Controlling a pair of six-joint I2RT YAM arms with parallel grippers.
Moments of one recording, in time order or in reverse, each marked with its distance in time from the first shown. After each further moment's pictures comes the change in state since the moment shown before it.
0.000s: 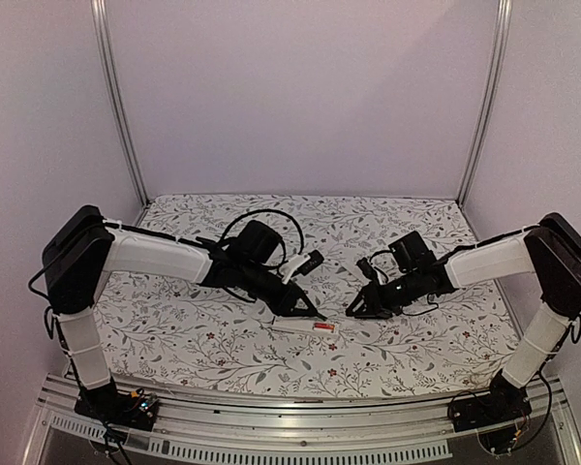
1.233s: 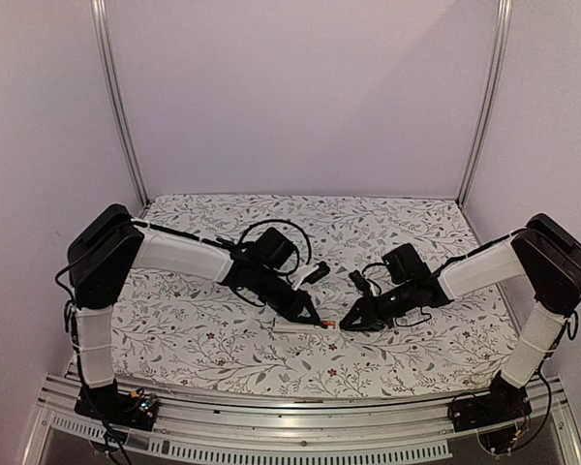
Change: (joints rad) left arm -0.015 0.156 0.126 -0.115 -0.031 -0.038; right arm 0.061 0.061 -0.060 0.150 -0.078 0.093
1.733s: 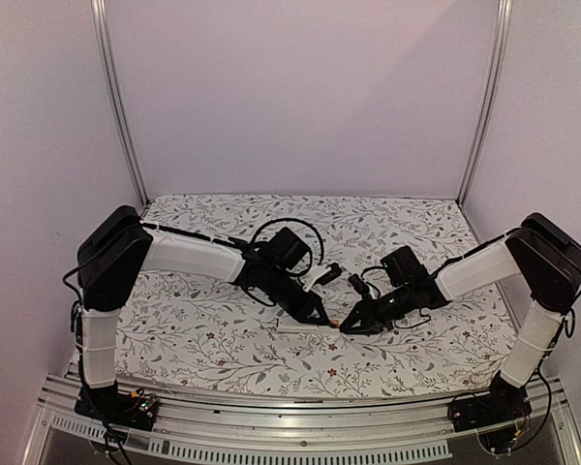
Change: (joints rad) left arm -0.045 0.054 0.102 -0.056 -0.052 0.031; right arm 0.003 0.029 0.000 0.008 -0.014 0.004
